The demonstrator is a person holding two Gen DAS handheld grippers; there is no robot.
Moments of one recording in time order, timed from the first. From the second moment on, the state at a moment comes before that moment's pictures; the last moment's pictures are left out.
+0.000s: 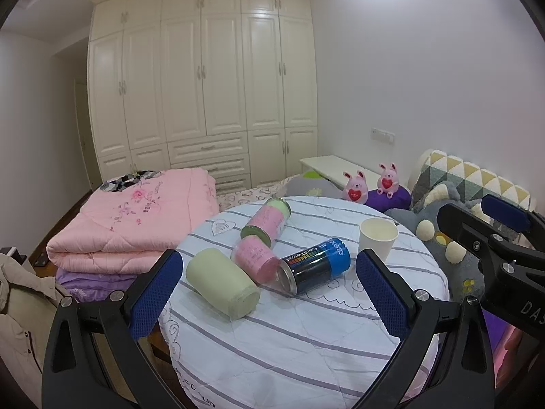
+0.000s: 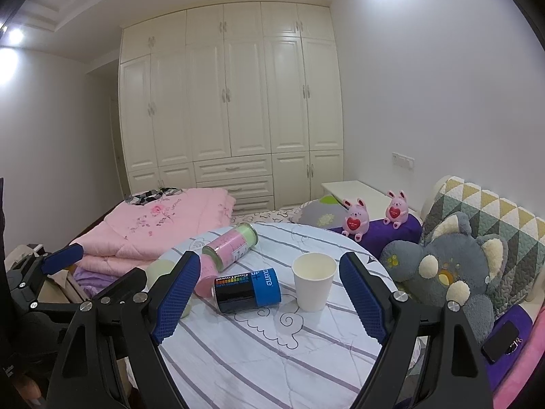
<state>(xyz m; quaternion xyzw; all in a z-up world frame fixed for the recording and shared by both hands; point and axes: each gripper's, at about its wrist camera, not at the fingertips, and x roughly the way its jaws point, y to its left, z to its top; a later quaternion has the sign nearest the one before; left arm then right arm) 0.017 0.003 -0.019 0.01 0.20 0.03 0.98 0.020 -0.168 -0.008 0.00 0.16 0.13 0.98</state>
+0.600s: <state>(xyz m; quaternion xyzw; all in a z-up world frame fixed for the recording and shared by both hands) 0.027 -0.002 -0.025 0.03 0.21 0.03 0.98 0.028 -0.172 -0.013 0.01 0.18 0.13 0.97</state>
